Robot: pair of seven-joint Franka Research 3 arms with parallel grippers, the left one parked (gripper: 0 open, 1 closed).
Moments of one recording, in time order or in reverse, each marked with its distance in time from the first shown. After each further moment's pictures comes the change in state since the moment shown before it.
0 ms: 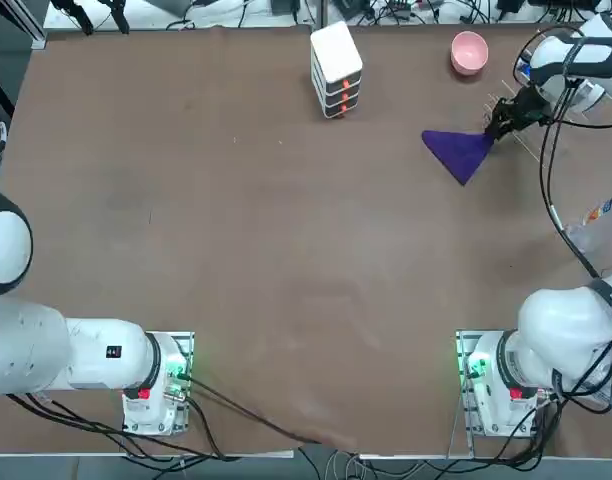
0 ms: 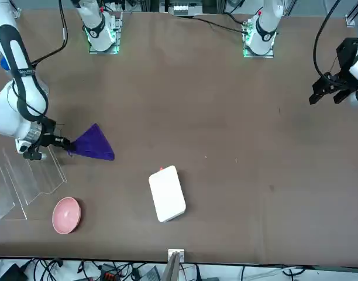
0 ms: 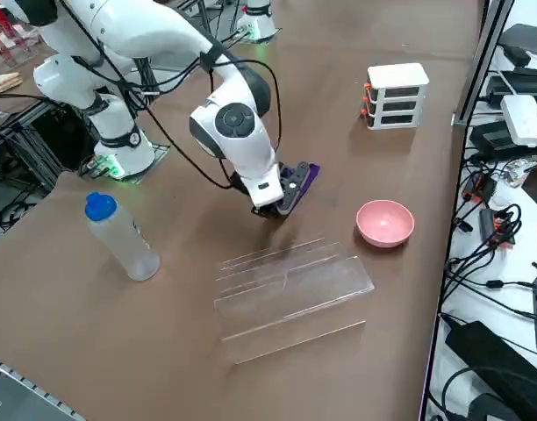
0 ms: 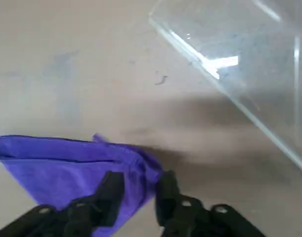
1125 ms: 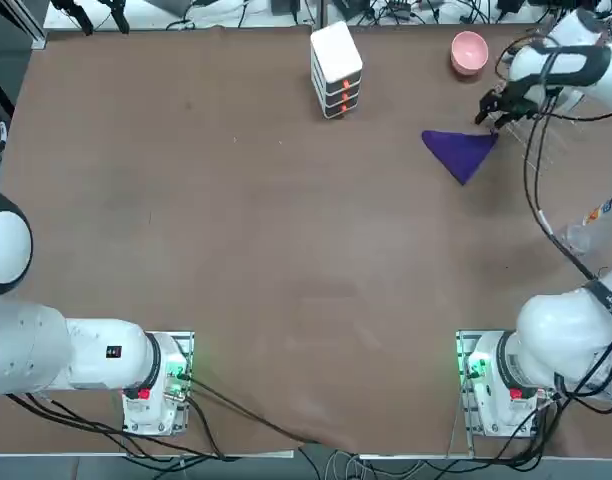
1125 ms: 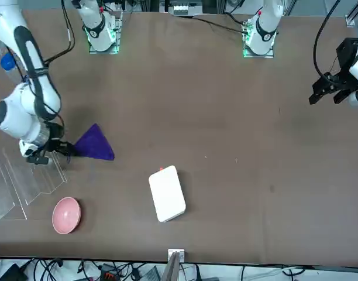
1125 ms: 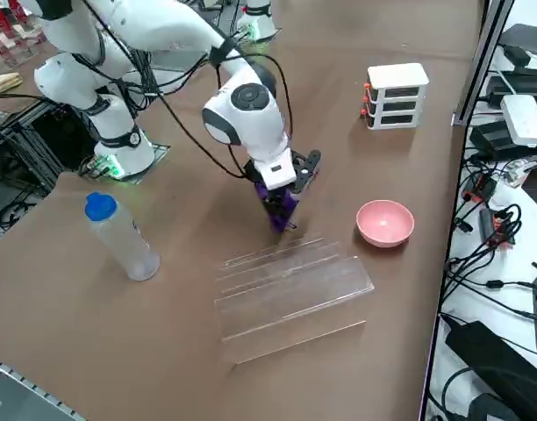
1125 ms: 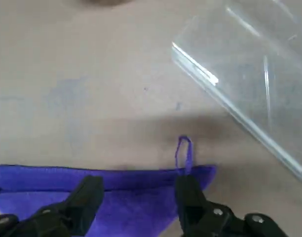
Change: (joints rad) arm 0.131 -0.013 -0.053 -0.079 -0.066 0.203 0.148
